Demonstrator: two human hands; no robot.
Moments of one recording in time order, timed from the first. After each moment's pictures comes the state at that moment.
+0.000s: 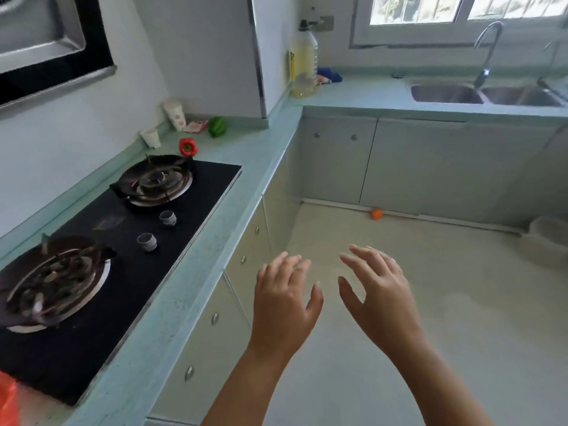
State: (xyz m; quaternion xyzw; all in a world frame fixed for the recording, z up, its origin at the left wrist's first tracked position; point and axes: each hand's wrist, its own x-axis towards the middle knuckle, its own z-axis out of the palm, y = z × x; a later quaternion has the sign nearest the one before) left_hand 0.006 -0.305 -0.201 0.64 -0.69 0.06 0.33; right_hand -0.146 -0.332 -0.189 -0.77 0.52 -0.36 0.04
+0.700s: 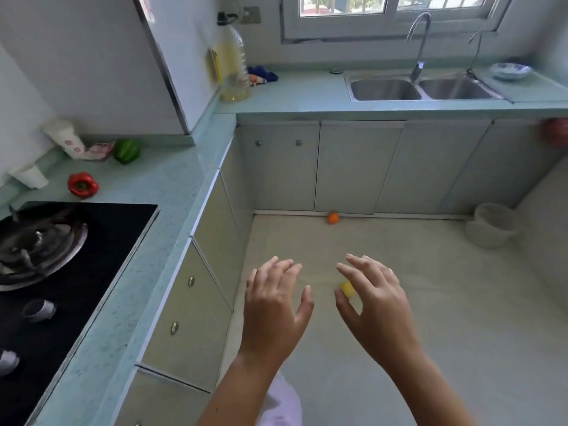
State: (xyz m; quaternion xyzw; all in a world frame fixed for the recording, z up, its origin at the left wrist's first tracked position) left_hand -0.062 -0.512 -0.230 0.57 -0.74 0.02 0.35; right_hand -0.221 -0.502 -0.216 -0.72 0.60 -0.36 0.01
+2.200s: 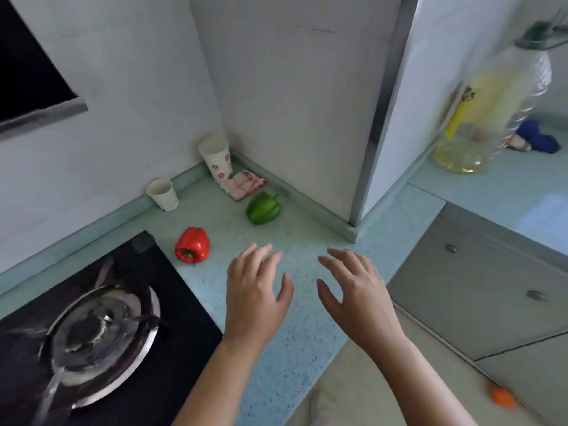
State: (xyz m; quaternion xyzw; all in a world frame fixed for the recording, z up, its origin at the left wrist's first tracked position) left_hand 0.277 -0.967 -0.221 0.83 -0.48 0.11 0.28; right_hand 0.145 -1.072 -0.211 -0.91 0.29 -0.26 0.15
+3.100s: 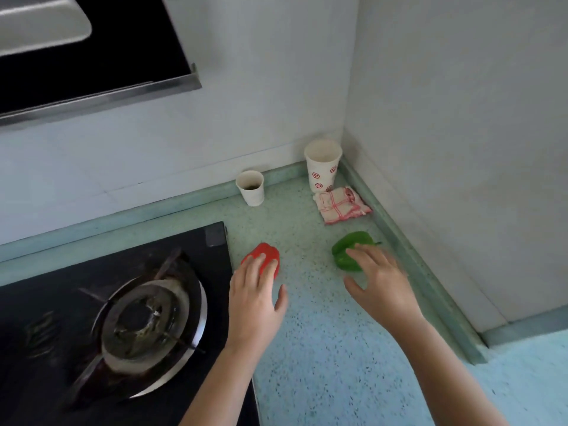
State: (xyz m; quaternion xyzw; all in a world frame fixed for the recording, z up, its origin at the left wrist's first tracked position) left_hand 0.423 -0.975 -0.280 0.93 -0.26 0.12 0.21; right_hand 0.356 -1.181 -0.267 -0.96 0.12 -0.13 0.22
